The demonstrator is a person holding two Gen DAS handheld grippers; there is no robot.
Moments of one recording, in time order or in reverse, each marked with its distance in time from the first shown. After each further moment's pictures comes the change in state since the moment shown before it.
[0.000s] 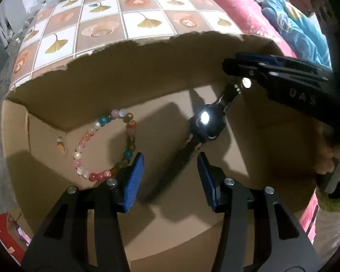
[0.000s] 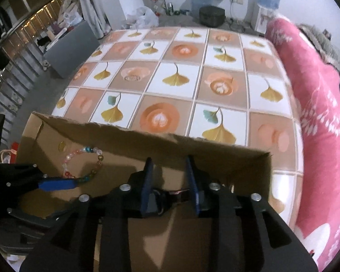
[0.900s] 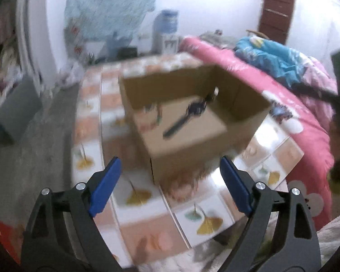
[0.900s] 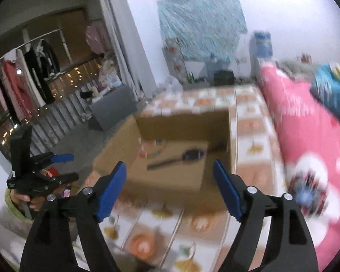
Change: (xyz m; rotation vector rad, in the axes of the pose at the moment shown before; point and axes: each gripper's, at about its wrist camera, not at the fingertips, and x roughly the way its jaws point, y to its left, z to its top) left arm -0.121 -0.020 -0.227 0.100 -0.488 0.130; right arm -0.192 0.017 -0.231 0.045 -0.469 0.173
